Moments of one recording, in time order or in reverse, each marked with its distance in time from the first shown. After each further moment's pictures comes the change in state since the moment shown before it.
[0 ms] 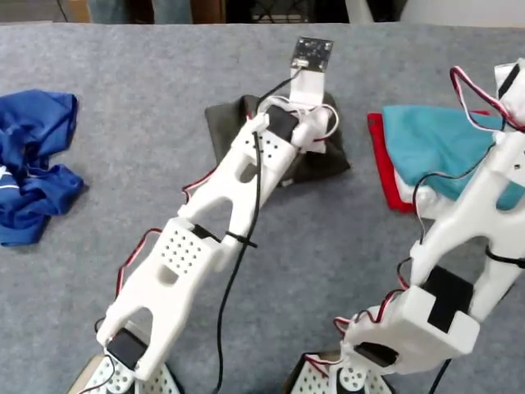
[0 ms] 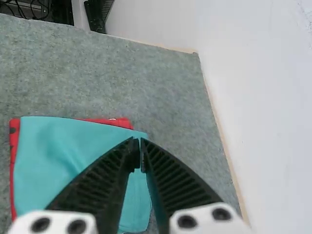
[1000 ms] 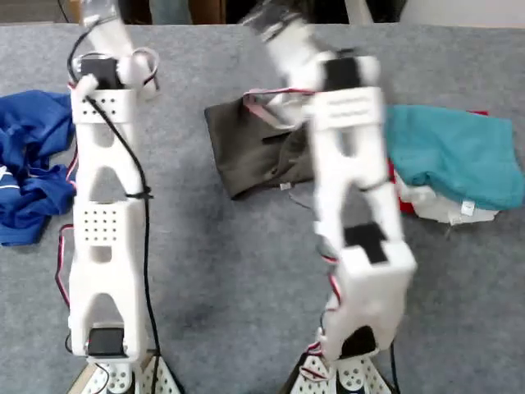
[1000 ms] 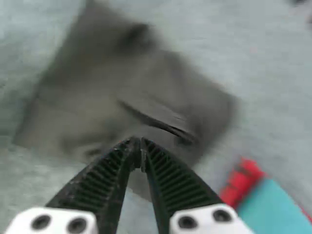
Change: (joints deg) left arm -37.8 3.3 -22.5 31.5 -2.0; right arm -44.3 22.4 2.2 8.8 -1.3
